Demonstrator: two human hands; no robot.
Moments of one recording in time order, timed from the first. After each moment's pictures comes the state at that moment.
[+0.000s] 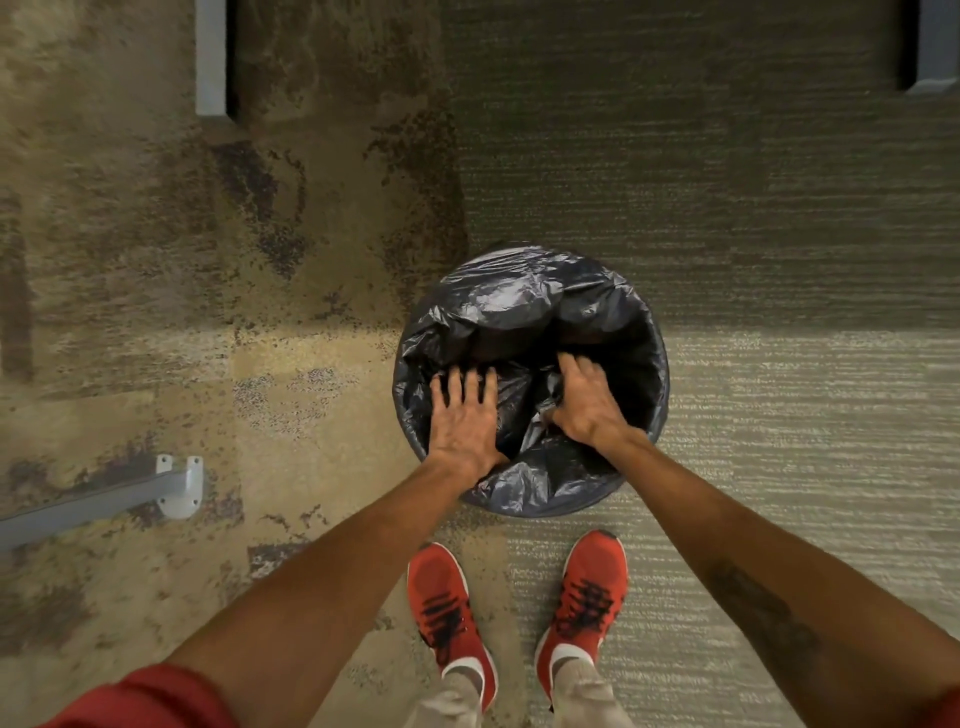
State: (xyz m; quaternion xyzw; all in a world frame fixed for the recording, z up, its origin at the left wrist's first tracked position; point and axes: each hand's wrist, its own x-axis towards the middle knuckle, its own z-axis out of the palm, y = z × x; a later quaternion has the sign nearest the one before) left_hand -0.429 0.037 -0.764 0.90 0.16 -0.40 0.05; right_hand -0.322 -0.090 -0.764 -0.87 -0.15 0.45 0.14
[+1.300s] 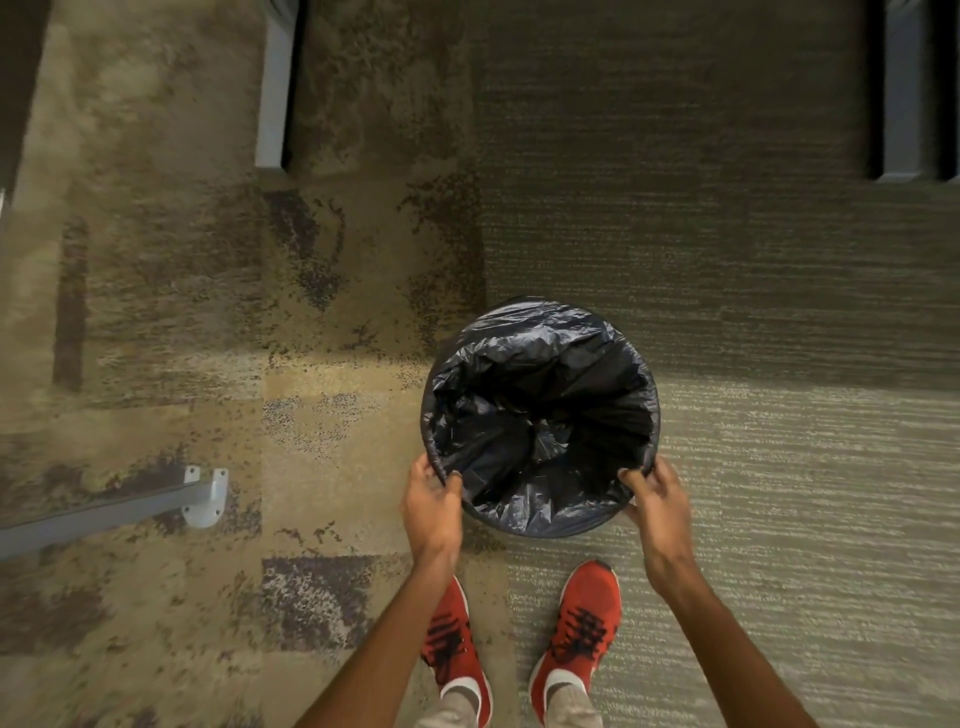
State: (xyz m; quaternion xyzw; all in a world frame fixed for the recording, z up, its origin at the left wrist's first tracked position) left_hand -0.498 0.022 -0.691 0.58 0.65 -0.01 0.50; right_hand -0.374 -0.172 -0.696 -0.72 0.23 0.35 0.56
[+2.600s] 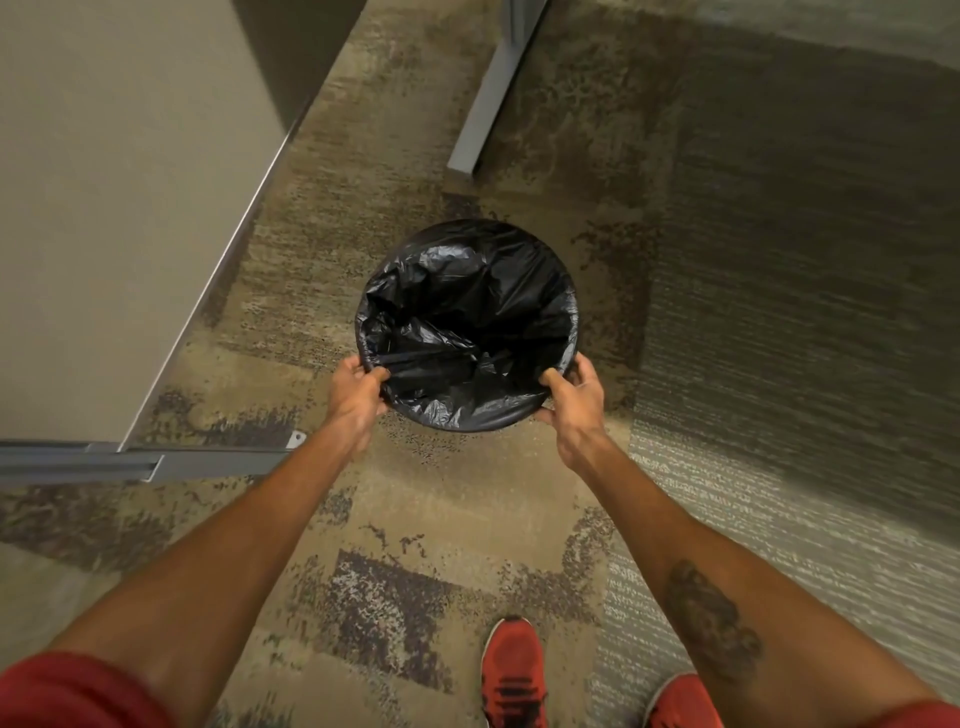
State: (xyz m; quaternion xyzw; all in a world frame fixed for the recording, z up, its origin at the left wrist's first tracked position) left_hand -0.599 0.357 -0.700 0.45 0.67 0.13 0.57; right_hand -0.420 0.189 -0.728 -0.63 0.12 0.44 0.63
